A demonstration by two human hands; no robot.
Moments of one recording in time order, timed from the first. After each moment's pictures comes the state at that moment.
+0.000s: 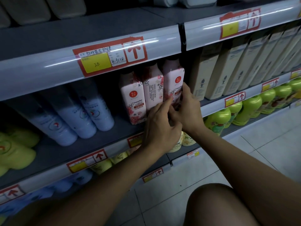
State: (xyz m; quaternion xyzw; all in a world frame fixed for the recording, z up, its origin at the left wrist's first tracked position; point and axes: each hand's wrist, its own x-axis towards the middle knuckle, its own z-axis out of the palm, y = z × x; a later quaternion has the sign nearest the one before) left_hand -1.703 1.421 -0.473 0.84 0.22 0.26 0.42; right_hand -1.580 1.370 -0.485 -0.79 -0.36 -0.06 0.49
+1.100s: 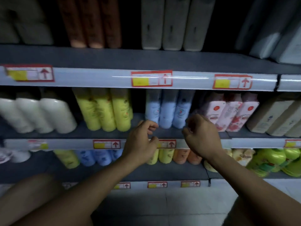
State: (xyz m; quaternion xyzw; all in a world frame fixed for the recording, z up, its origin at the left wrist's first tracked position) left_hand -1.982 1.504 -0.435 0.80 0.37 0.35 0.32; right_hand -1.789 1.410 -0.409 -0.79 -0.51 -0.05 0.34
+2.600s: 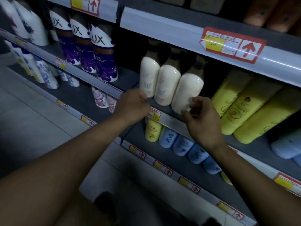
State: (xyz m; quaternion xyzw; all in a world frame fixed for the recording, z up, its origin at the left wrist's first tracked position) left_hand -2.336 1.640 -0.422 0.60 0.68 0.32 0.28; right_hand -2.112 1.616 -0.442 -0.62 -0.64 0.16 0.42
